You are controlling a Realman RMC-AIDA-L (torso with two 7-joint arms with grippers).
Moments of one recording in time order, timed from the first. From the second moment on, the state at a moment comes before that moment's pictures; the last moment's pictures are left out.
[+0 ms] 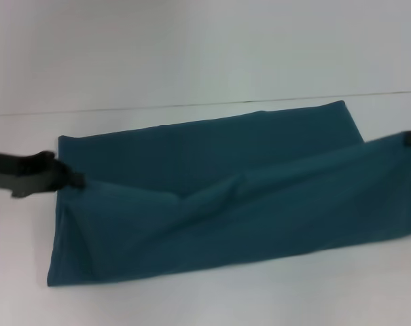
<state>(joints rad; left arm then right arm) -0.80 -1.94 0.44 0.68 2.54 1.54 -2.54 0.61 1.84 -0.45 -0.79 -2.35 -1.50 2.40</state>
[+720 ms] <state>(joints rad) -0.88 -2.03 0.57 0.59 2.53 1.02 -2.66 0.72 1.88 -0.59 -0.62 -2.35 -1.05 2.44</state>
